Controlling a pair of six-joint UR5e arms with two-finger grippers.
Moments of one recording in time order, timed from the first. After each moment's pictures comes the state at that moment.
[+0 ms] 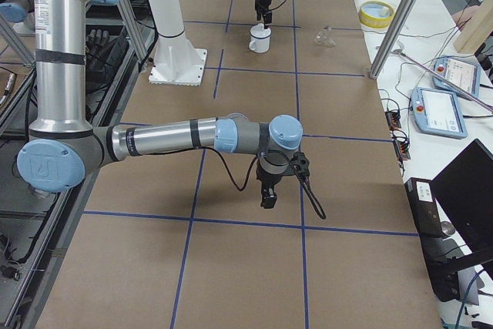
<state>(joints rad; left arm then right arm) -0.63 -2.09 -1.91 -1.45 -2.02 -1.58 1.45 -1.63 1.79 -1.79 2.31 -0.13</state>
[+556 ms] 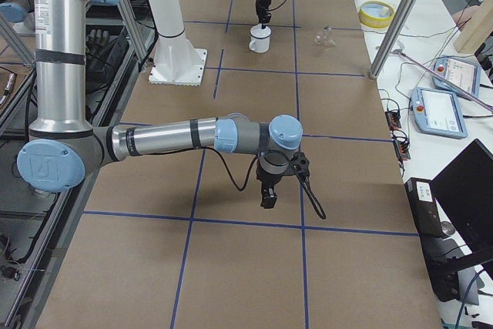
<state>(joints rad) -0.63 -2.09 -1.92 -1.45 -2.02 -1.59 1.45 -1.63 1.79 -1.79 2.31 -0.13</state>
